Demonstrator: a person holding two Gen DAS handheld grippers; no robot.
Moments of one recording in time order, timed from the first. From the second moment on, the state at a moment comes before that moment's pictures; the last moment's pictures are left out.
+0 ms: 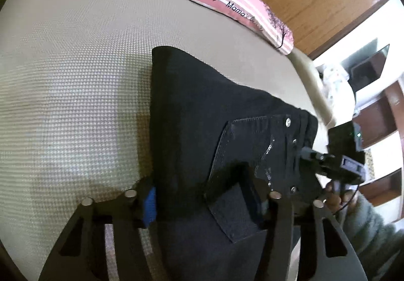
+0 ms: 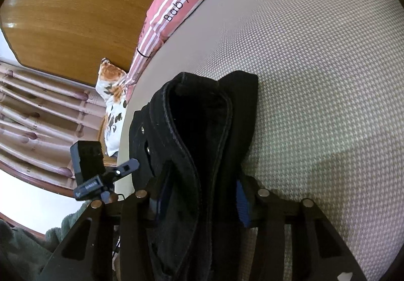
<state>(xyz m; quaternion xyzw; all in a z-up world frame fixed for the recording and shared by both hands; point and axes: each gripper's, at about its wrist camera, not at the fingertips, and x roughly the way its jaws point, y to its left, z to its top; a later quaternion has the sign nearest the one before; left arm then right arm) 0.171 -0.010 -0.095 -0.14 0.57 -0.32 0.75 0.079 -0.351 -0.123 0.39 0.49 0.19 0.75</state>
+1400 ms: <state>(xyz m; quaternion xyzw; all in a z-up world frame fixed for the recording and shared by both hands) 0.173 0.019 -0.038 -0.03 0.52 -0.21 0.83 0.135 -0.261 -0.072 0.38 0.50 0.13 0.77</state>
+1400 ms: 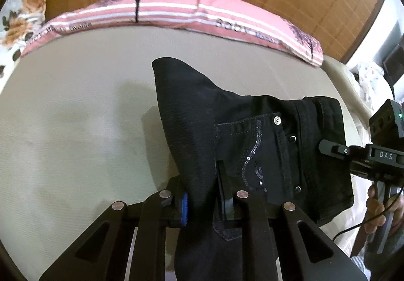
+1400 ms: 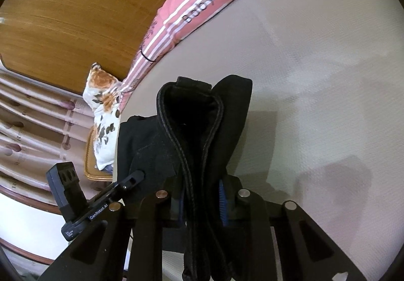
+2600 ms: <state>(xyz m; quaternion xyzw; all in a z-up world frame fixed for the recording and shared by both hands) 0.273 0.061 -0.088 0.03 0.49 -0.11 0.86 0.257 -0.201 -0.080 0.15 0.51 0.05 0.85</state>
